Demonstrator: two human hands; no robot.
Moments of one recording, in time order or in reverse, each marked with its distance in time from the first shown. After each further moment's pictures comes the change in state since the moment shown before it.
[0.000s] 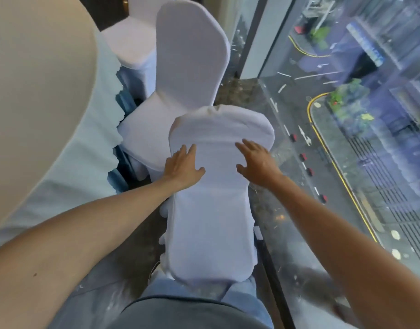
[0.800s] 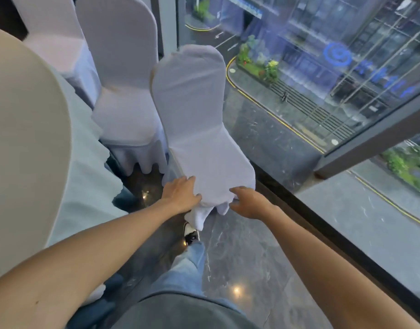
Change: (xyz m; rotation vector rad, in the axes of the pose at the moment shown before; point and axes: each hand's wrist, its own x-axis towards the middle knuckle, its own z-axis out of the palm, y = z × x) left_hand -0.308 -0.172 0.047 0.294 -0.279 0.550; right_hand -0.364 -0.325 0.147 0.381 -0.241 0.663
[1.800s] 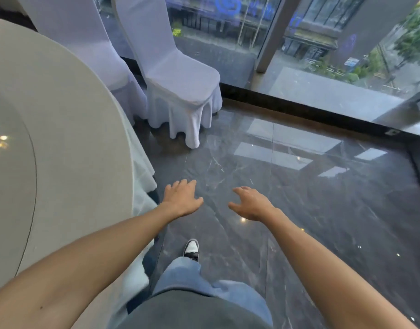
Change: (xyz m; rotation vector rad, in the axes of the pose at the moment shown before) left_hand -0.550 -0.254 0.156 0.264 -0.213 0.402; right_hand -0.455 -0.366 0.459 0.245 0.102 0.466
